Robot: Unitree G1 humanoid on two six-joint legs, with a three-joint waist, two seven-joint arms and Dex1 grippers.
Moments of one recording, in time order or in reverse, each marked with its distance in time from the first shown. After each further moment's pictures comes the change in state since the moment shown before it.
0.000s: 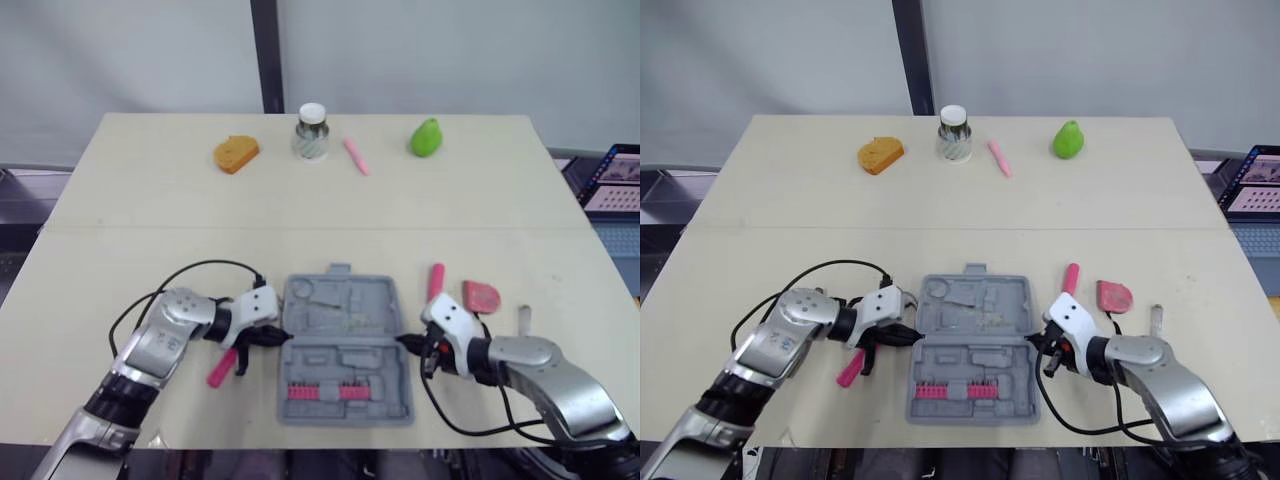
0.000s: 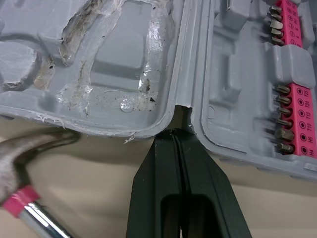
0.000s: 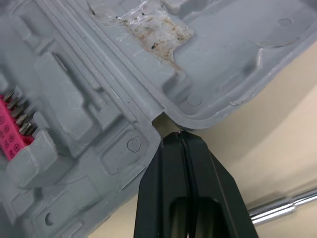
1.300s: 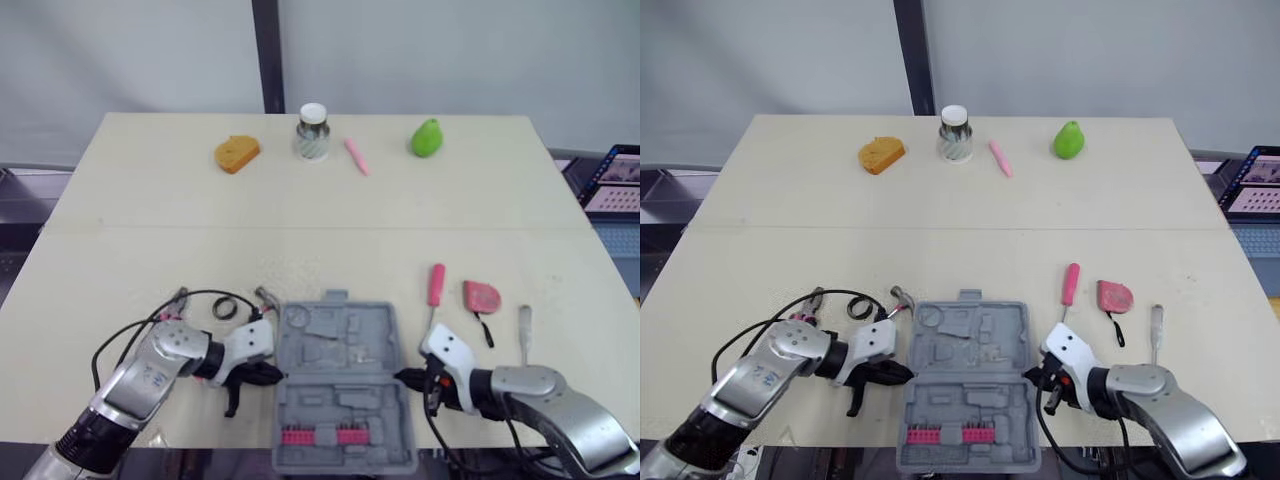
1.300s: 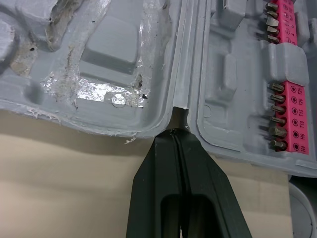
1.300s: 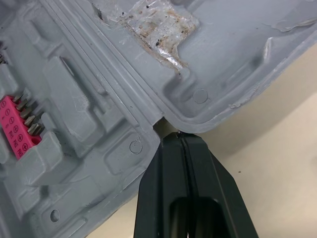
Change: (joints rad) left arm 0.161 0.100 -0.030 -0.181 -0.058 0.103 0.033; right arm 0.115 -0.030 0.024 -0.091 0.034 0.034 0.000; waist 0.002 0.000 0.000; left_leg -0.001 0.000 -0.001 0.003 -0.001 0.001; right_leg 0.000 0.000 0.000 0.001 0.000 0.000
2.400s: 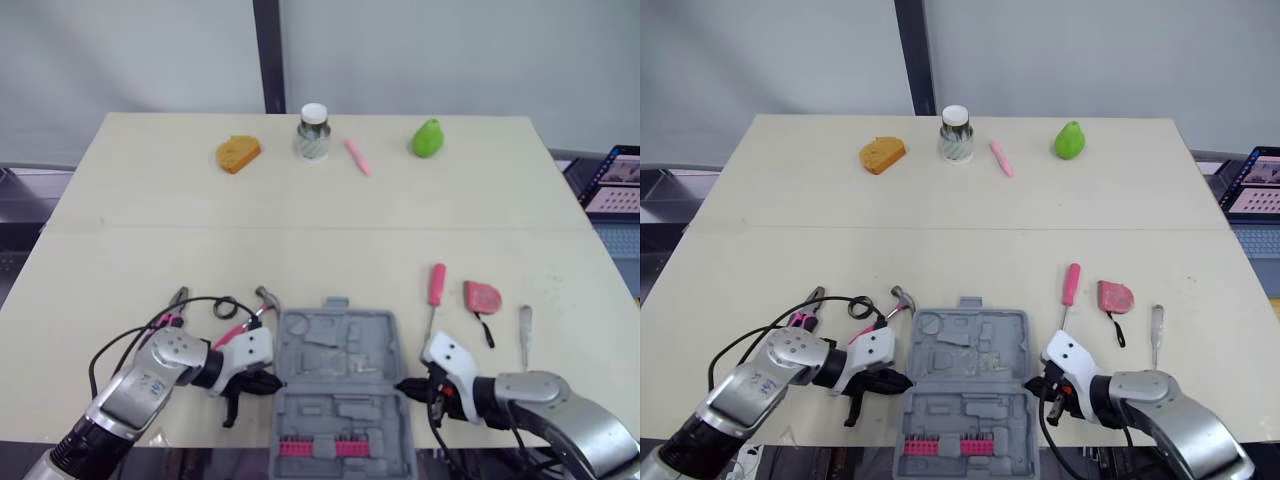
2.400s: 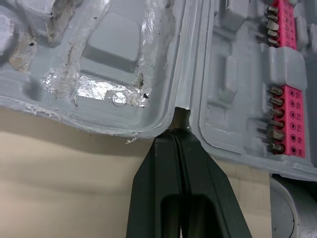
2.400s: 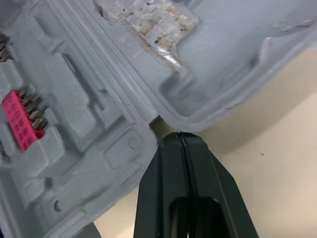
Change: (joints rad) left arm 0.022 0.011 0.006 -0.023 -0.027 0.020 0.015; right arm 0.033 -0.039 -0.023 -0.015 0.029 0.003 0.004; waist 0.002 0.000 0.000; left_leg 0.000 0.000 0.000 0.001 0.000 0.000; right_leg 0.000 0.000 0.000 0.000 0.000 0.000
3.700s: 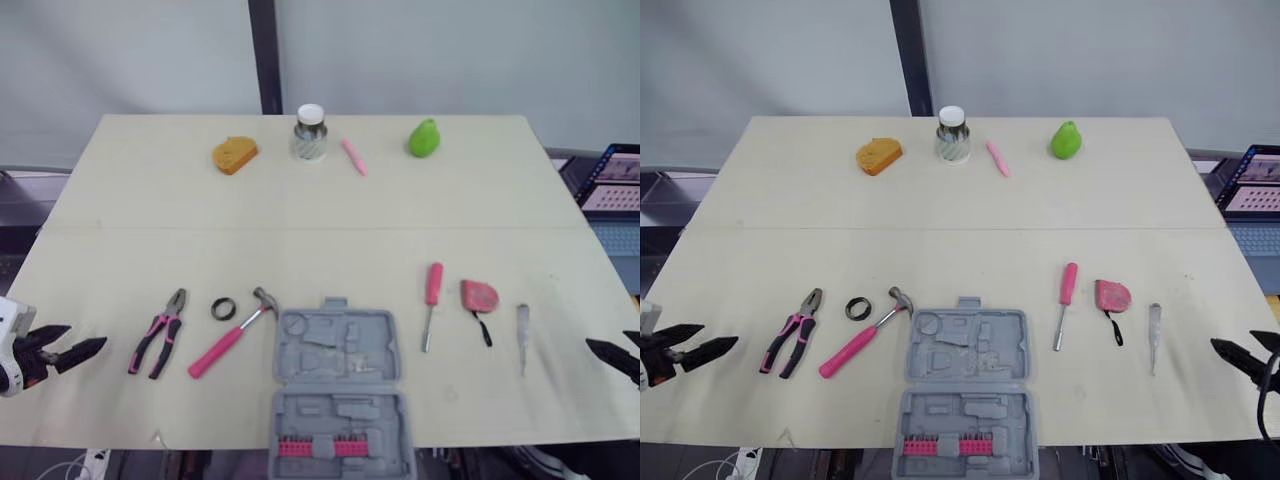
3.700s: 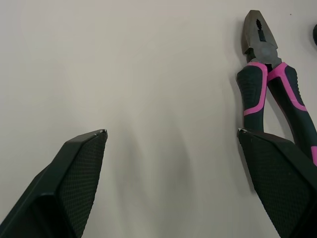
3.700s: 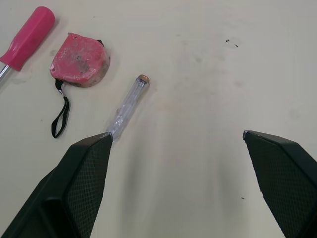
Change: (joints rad) left arm 0.215 0.181 0.875 0.687 -0.210 -0.188 0.137; right arm 0.062 -0.140 -0.788 0.912 0.105 -0.454 0.260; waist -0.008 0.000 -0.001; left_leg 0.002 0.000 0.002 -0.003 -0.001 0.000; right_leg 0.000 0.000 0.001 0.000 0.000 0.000
